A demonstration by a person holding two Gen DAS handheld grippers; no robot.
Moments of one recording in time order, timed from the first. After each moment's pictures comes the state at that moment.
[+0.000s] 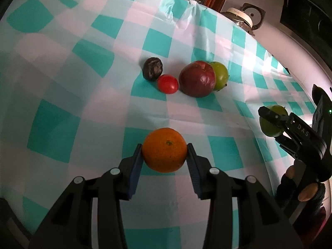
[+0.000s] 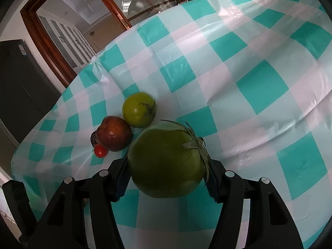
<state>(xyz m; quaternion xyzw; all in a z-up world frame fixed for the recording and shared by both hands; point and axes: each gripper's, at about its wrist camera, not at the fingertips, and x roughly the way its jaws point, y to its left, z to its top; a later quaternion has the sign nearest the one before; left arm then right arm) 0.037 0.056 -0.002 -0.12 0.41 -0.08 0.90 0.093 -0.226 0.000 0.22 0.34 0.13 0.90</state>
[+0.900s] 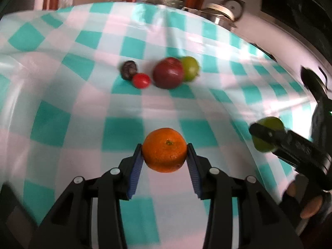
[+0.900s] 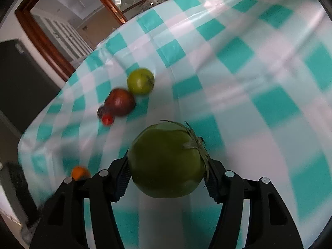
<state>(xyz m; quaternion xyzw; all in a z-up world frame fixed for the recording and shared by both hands) -0.012 0.019 0.018 -0.07 0.39 -0.11 0.91 -0.001 -0.234 0.003 0.22 0.39 0.11 0.89</state>
